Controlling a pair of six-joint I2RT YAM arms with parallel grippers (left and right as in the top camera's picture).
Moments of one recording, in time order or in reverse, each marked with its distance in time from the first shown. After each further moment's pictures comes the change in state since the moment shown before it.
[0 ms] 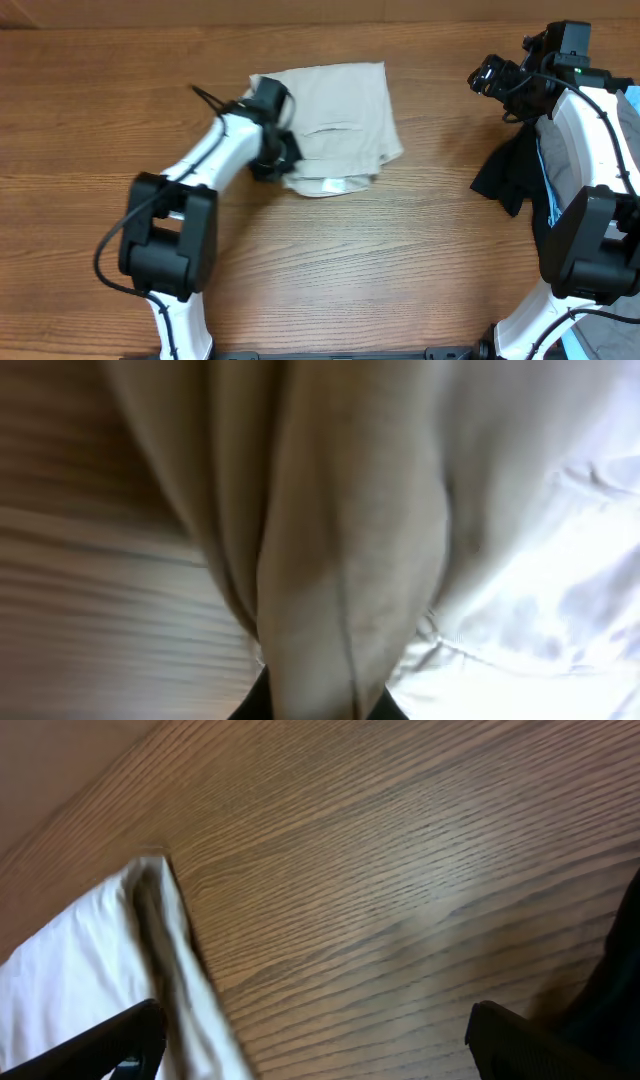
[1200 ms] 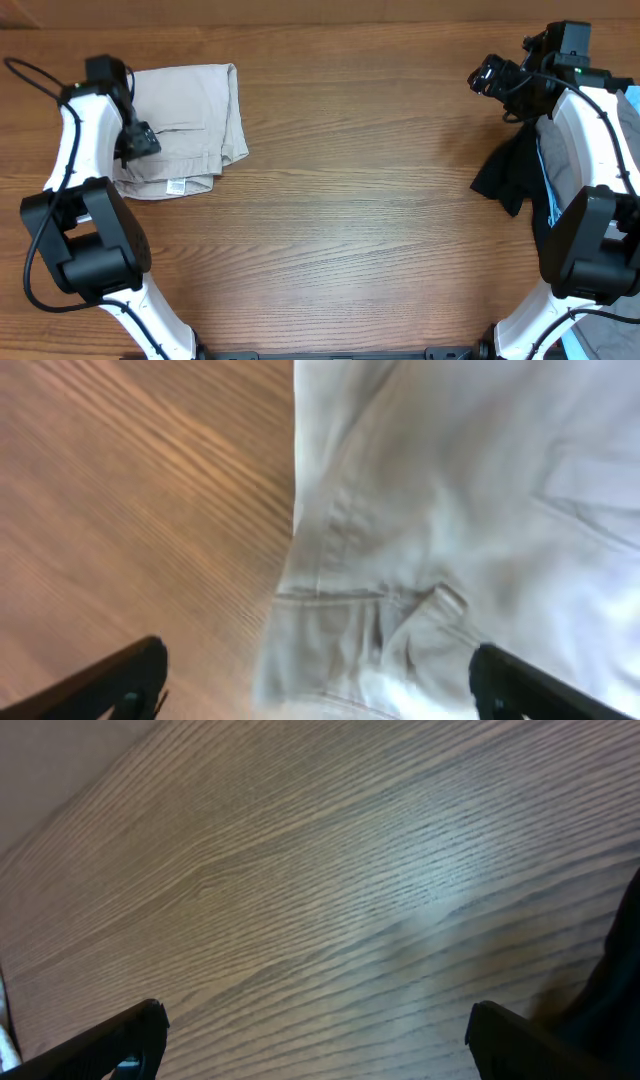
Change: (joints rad) left arm 0.533 0.011 0.236 -0.250 -0.591 0.423; right arm 0.000 0.000 0.000 0.000 0.000 0.000
